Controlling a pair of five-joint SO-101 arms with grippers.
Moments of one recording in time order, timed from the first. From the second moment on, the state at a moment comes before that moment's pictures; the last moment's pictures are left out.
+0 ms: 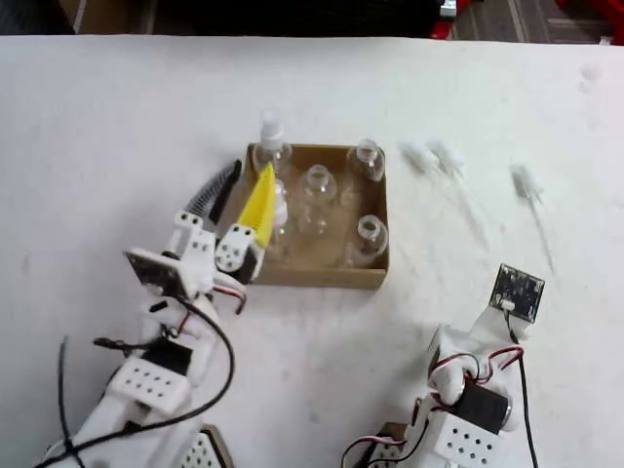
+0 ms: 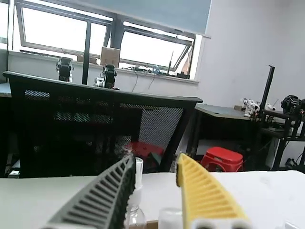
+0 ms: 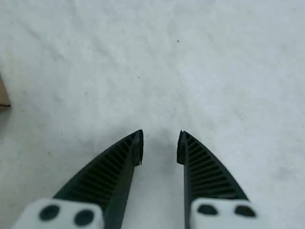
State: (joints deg) left arm 13.5 -60.4 92.1 -32.4 10.5; right arm 21.1 -103.0 96.4 72.3 1.5
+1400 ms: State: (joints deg) left arm -9.8 -103.7 97.1 62.5 -1.2; right arm 21.0 -103.0 96.4 72.3 1.5
